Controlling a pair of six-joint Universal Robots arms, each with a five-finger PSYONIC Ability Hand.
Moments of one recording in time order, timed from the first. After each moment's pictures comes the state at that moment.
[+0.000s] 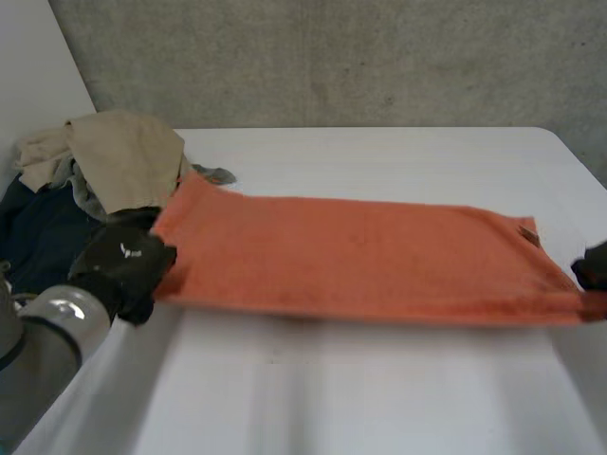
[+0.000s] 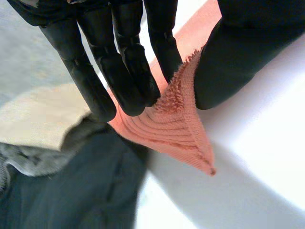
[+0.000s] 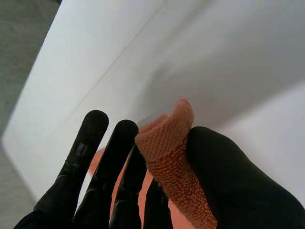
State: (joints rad) left arm 4.38 -1.62 -1.86 3.09 -1.55 3.72; right arm 1.33 -1.41 1.64 0.52 1.21 2.07; left_hand 1.17 1.20 1.19 1.20 0.96; right_hand 0.99 1.18 1.19 1.19 0.98
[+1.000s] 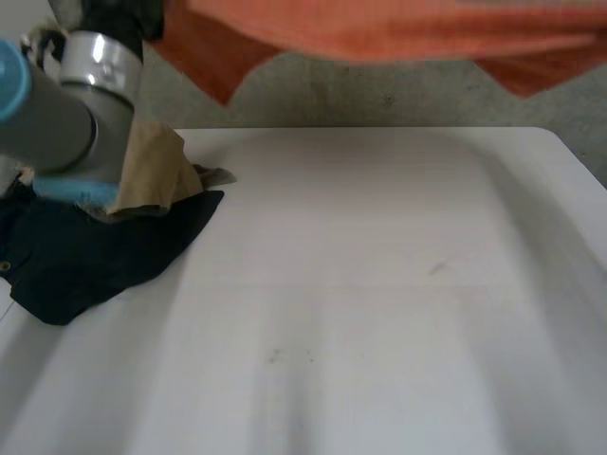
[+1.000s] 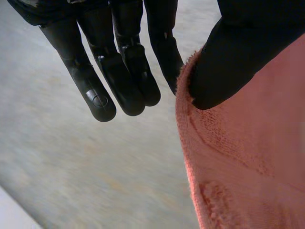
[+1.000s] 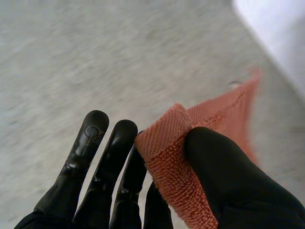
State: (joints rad) left arm 4.35 -2.05 -1.07 3.74 -1.45 3.83; right arm 1.57 -1.25 1.06 -0.09 1.39 2.54; left_hand 1.17 1.20 1.20 1.20 0.96; right_hand 0.99 1.18 1.19 1.19 0.98
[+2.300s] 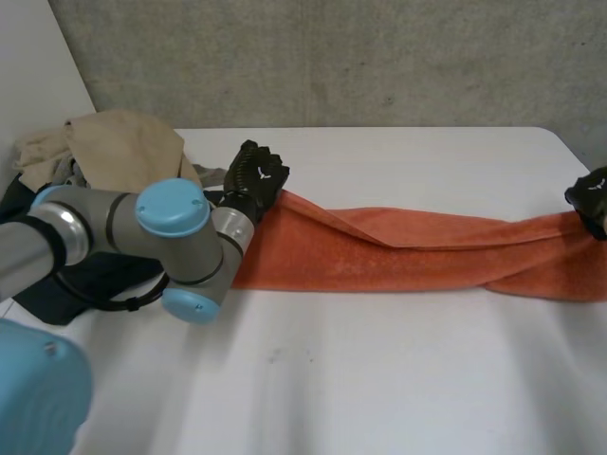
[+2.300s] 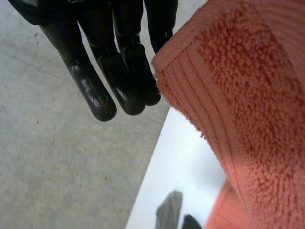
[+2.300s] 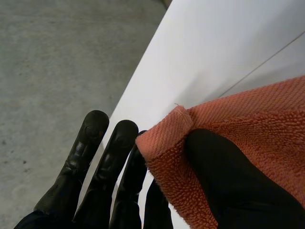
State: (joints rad) left arm 4.17 -2.45 -1.06 3.56 -1.54 3.97; right arm 1.46 -0.86 1.16 0.02 1.41 2.11; left_hand 1.17 1.20 1.20 1.20 0.96; right_hand 0.99 1.18 1.19 1.19 0.98
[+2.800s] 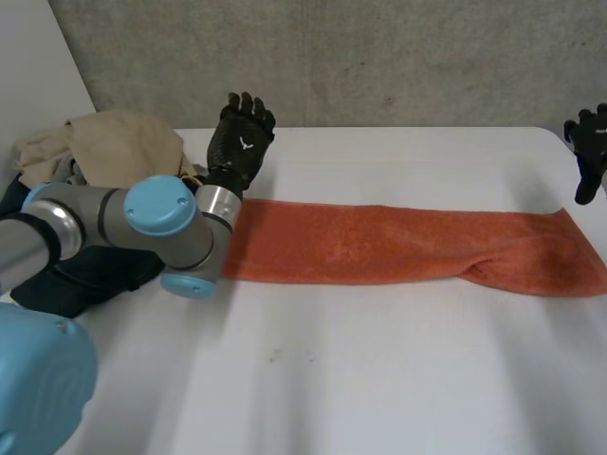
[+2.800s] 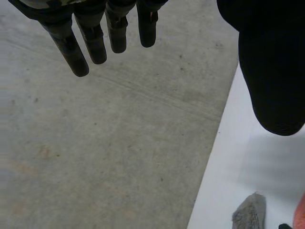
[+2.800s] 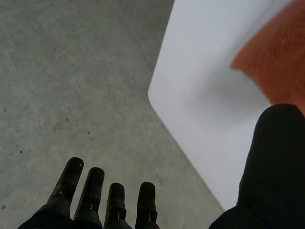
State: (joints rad) left arm 4.22 -2.52 -0.98 3.75 -1.53 4.02; right arm 1.54 -0.89 1.04 -0.07 1.45 2.41; left_hand 0.19 0.21 0.21 0.20 0.05; right_hand 0.20 0.22 0.22 0.24 0.07
